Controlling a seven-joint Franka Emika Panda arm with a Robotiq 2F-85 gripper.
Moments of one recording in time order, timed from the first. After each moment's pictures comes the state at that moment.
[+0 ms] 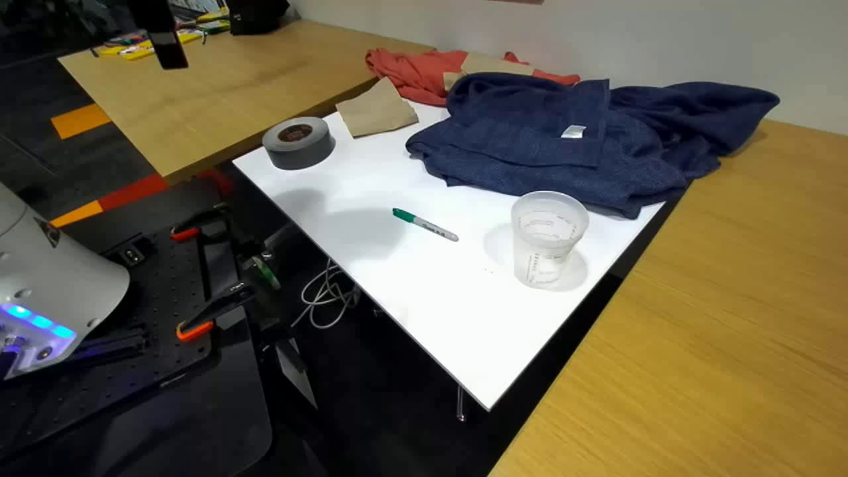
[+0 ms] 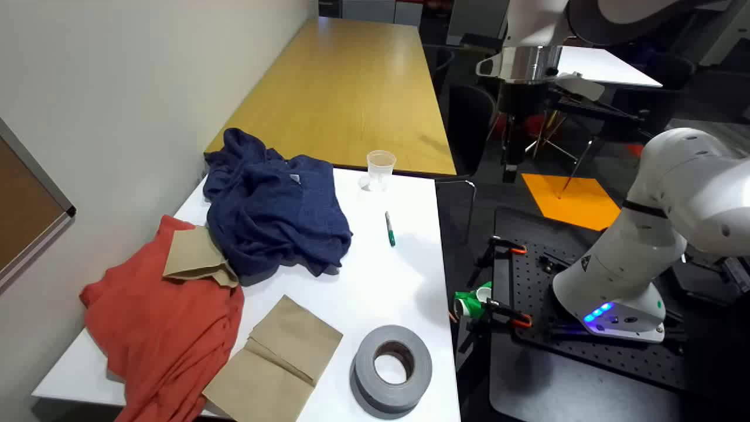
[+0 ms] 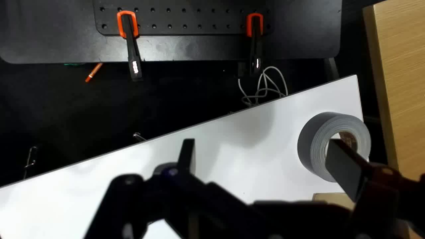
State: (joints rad) arm 0.00 -0.72 -0.22 -2.71 0.07 1.82 -0.16
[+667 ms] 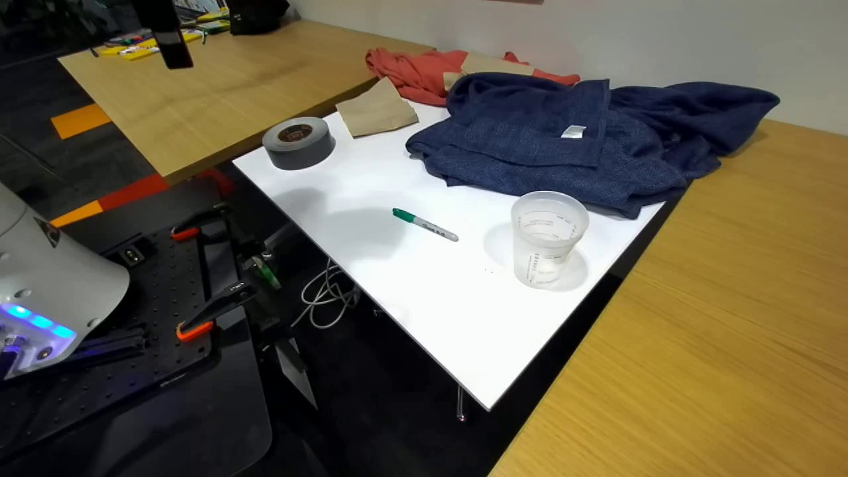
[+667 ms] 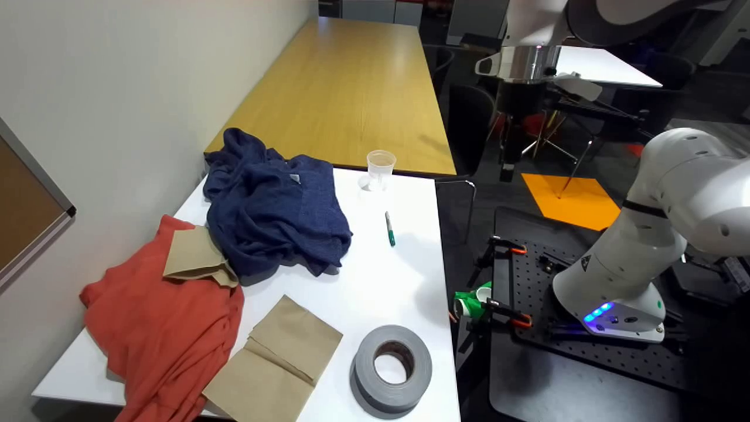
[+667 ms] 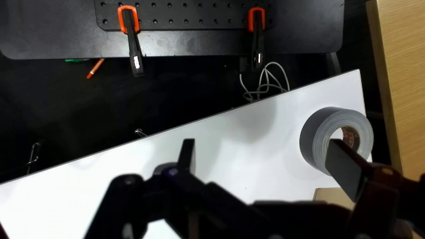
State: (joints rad) arm -0.01 -0.71 -0.22 -2.71 0.07 1.84 -0.15
